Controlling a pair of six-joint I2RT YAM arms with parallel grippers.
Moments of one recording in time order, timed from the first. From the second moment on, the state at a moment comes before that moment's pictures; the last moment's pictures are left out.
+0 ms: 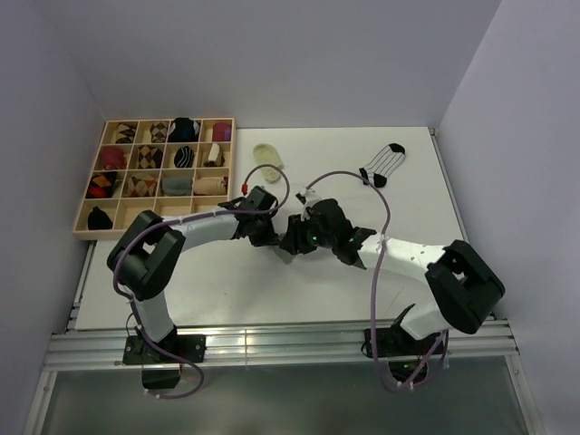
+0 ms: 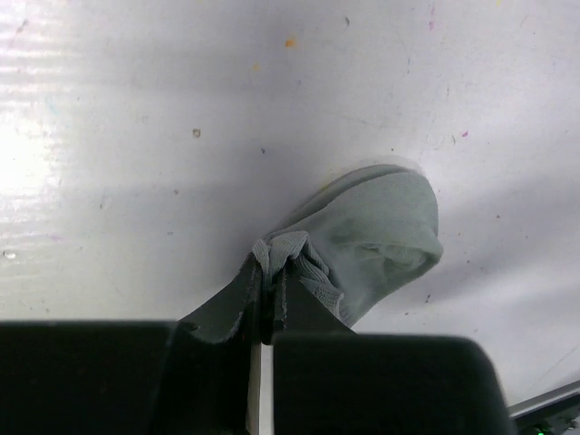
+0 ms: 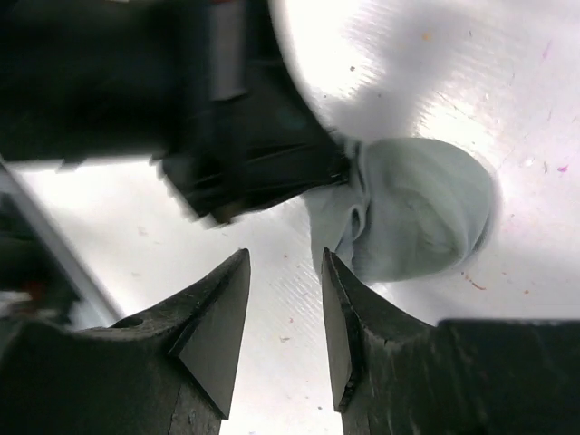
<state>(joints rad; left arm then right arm) -0.69 1.78 1.05 -0.28 -0.02 -0.90 0.66 1.47 0.70 0.16 -0.29 0.52</state>
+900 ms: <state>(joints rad) -0.69 1.85 1.16 -0.37 0.02 -0.81 1.07 1.70 0.78 0.13 0.44 0.20</state>
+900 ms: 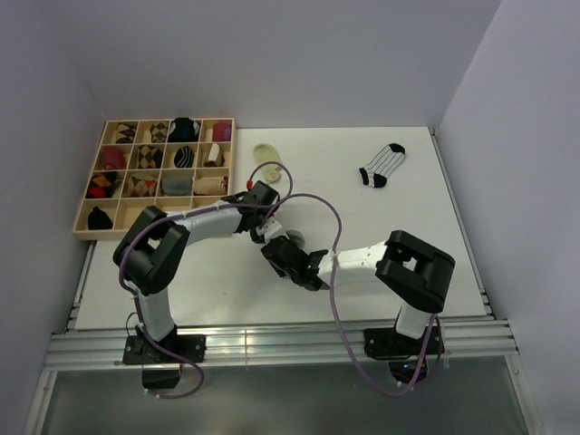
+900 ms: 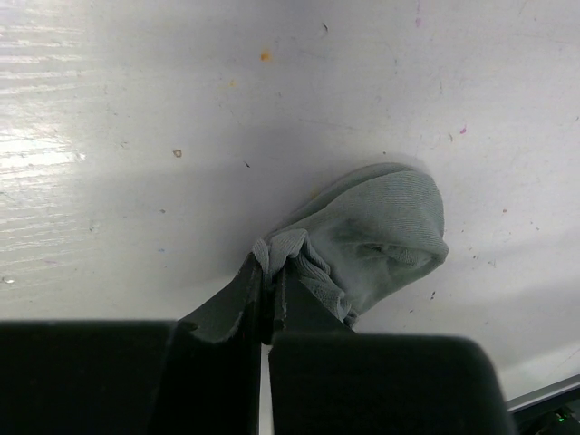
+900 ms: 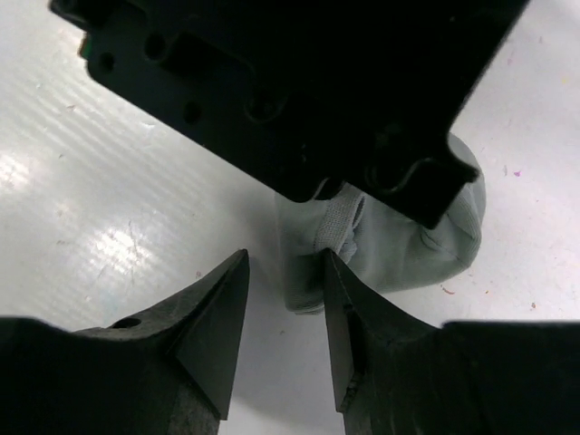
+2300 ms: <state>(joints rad) -0.67 1.51 0.82 -0.18 -0.01 -0.96 0.51 1.84 0.72 0.35 -0.80 0.69</state>
